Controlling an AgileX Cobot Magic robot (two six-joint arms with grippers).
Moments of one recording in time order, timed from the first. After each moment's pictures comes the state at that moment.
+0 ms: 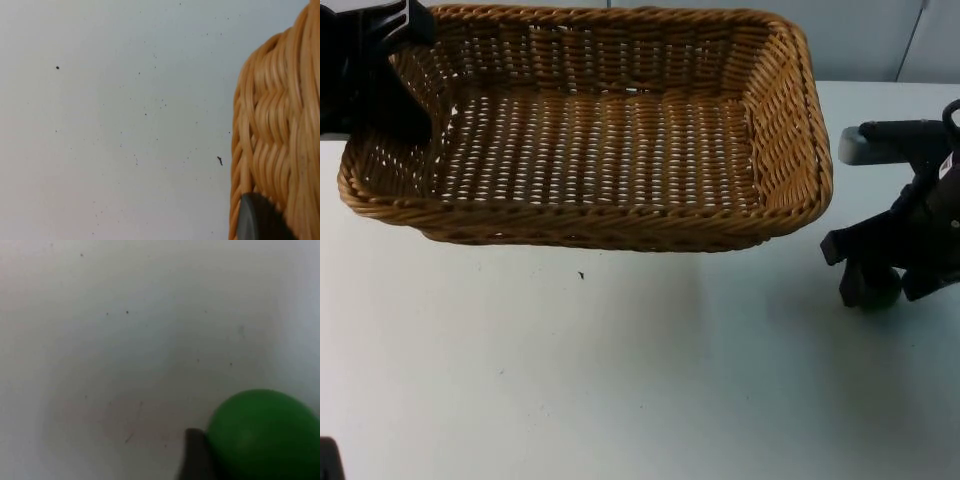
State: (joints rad) right arm 0.25 1.99 -1.00 0.06 0.41 0.00; left arm -0.08 1.63 -0.95 -0.89 0.57 0.55
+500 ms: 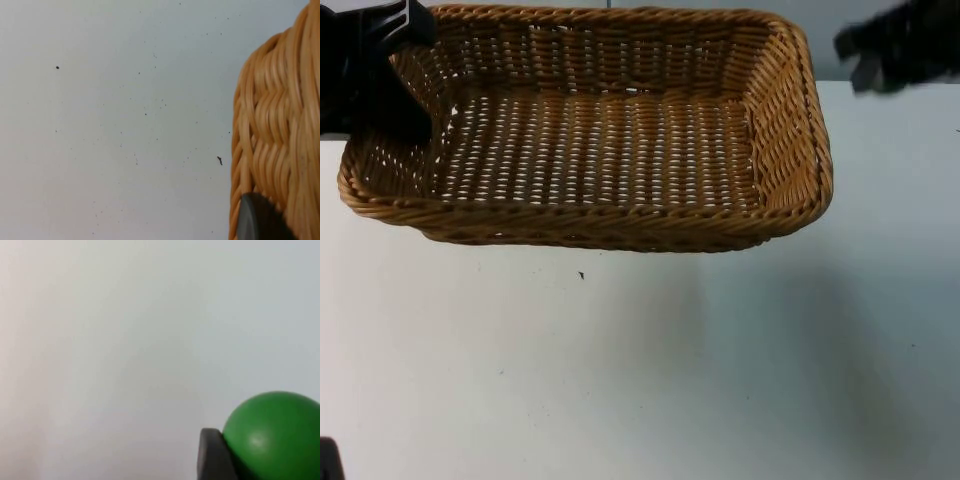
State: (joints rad) right arm 0.25 1.80 -1.32 -0.08 0.48 0.00; left arm -0.08 1.63 -0.95 -0.89 0.57 0.55
